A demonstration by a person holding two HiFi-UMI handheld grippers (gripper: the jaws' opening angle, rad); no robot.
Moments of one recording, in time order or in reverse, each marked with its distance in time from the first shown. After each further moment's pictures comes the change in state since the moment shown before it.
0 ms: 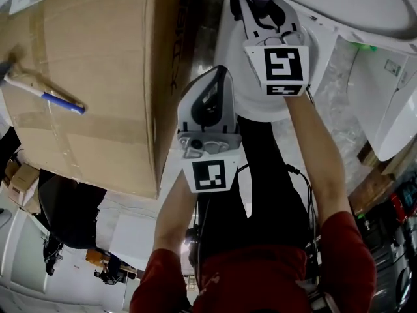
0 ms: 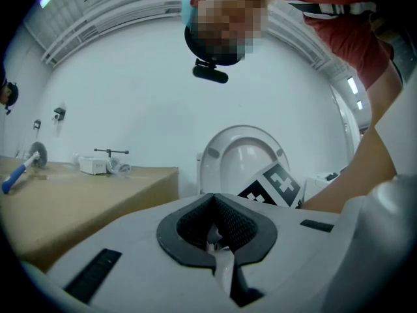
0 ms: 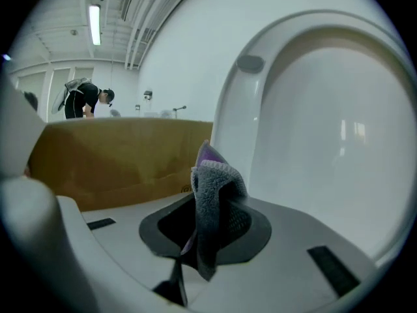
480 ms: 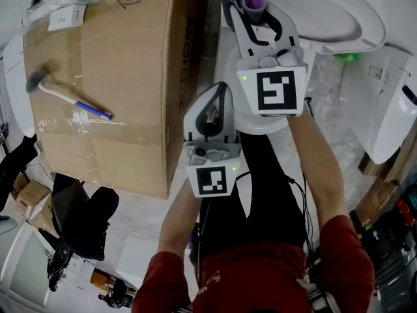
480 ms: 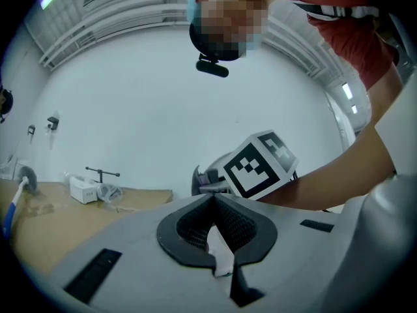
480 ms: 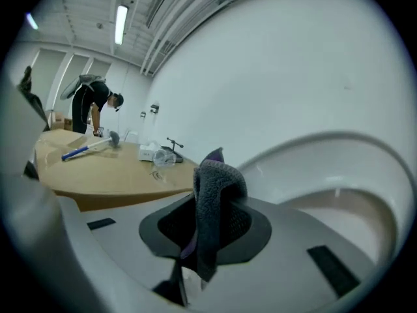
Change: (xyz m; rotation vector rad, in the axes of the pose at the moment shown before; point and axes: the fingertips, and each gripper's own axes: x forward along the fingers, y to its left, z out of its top) left arm 0.002 -0.010 0.081 0.009 -0.062 -0.031; right arm -0.053 -0.025 0.158 -0.249 -0.175 -0.043
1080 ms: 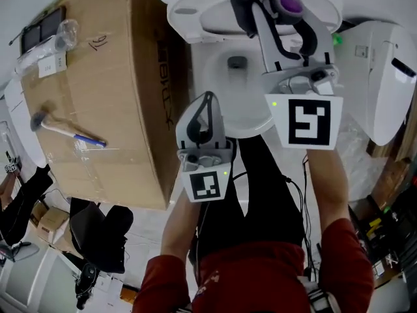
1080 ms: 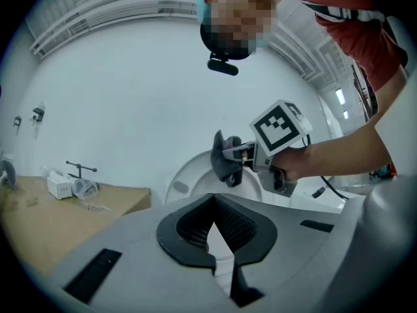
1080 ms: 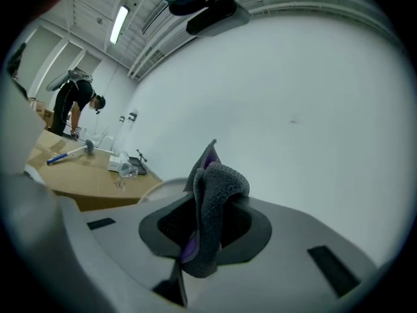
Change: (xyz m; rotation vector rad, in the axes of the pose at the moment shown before) left arm 0.031 -0.049 0.012 -0.016 0.025 -0.086; right arm -0.092 -0.131 0.029 0.100 -0.084 -0.249
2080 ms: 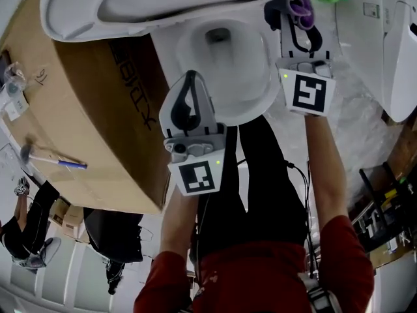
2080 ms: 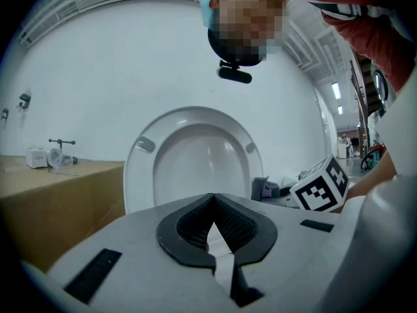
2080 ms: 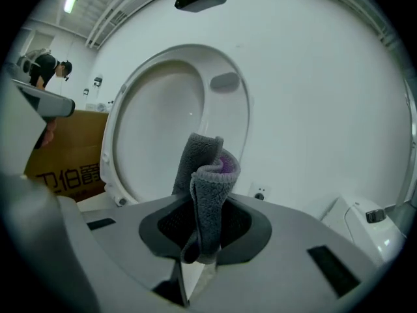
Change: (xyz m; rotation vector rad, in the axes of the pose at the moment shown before) left arm 0.063 -0.056 -0.075 0.010 0.093 -0.072; right arm -0.082 -0.067 -0.265 0.071 0.301 -0.211
